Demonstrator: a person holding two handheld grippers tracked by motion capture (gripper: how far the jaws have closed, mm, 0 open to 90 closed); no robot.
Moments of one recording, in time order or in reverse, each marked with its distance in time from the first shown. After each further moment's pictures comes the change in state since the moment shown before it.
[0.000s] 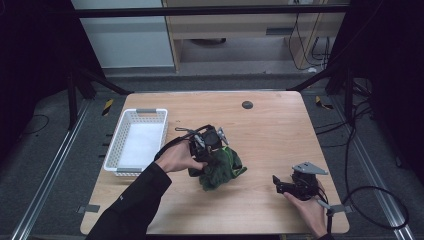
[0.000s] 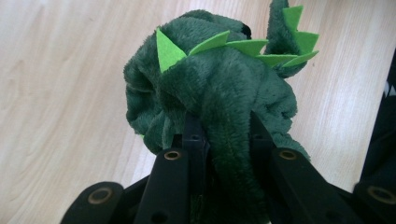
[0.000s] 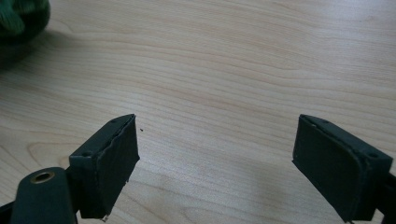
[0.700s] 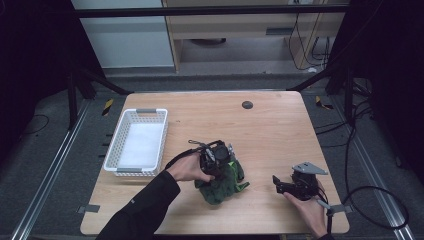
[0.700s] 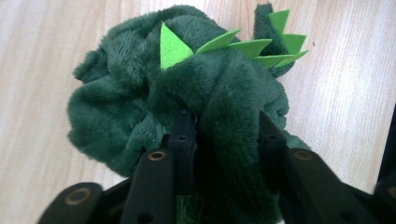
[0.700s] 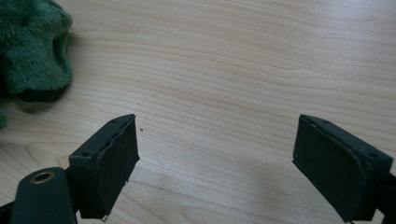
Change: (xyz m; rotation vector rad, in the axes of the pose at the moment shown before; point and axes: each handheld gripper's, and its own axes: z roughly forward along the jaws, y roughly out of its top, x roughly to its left) left arm -0.013 0.000 0.052 0.064 -0.069 0.057; right arm 0.000 0.000 0.000 0.000 -0.001 -0.003
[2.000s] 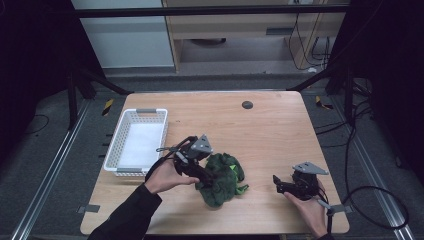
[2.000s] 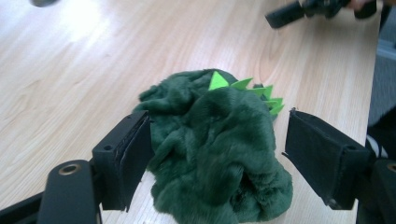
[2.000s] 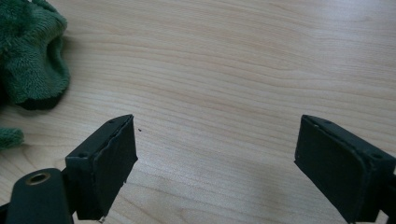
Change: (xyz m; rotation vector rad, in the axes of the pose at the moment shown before) left arm -0.016 -0.061 -0.058 -0.443 0.137 -0.159; right arm -0.001 0.000 0.000 -0.004 -0.006 0.007
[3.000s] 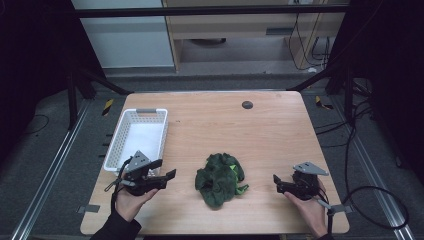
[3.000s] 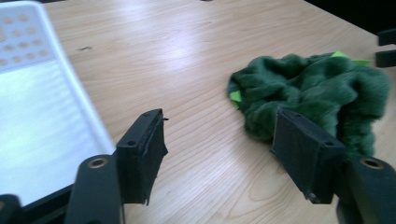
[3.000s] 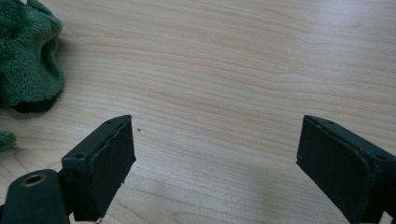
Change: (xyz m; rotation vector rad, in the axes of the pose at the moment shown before) left arm 0.007 -0.135 -0.050 -0.279 0.317 -0.417; right arm 0.000 0.000 0.000 -0.017 -0.014 -0.001
